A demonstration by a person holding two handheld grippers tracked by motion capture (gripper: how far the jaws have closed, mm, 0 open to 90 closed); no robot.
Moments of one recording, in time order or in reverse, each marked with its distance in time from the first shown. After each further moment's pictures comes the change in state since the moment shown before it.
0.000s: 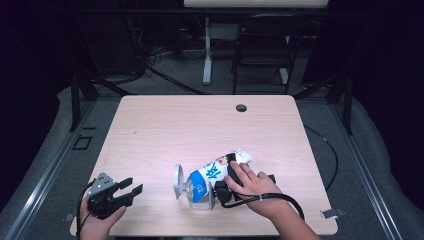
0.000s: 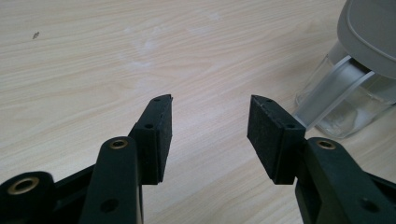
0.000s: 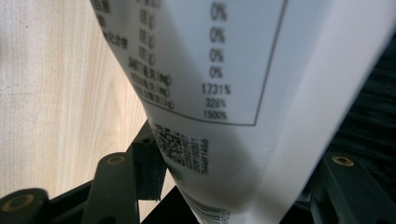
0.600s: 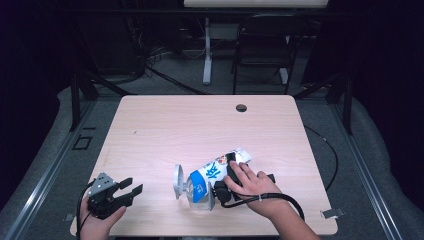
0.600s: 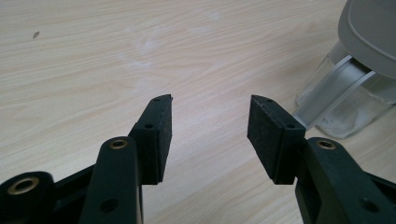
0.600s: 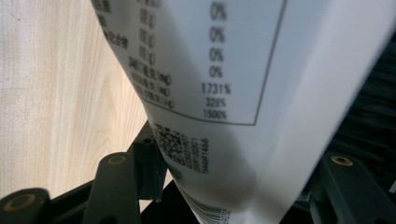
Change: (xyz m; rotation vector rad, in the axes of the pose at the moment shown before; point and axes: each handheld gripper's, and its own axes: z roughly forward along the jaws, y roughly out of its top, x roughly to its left) left arm 0.000 0.000 0.000 0.001 0.001 -0.003; right arm 0.000 0.000 0.001 -0.009 -0.009 -0.010
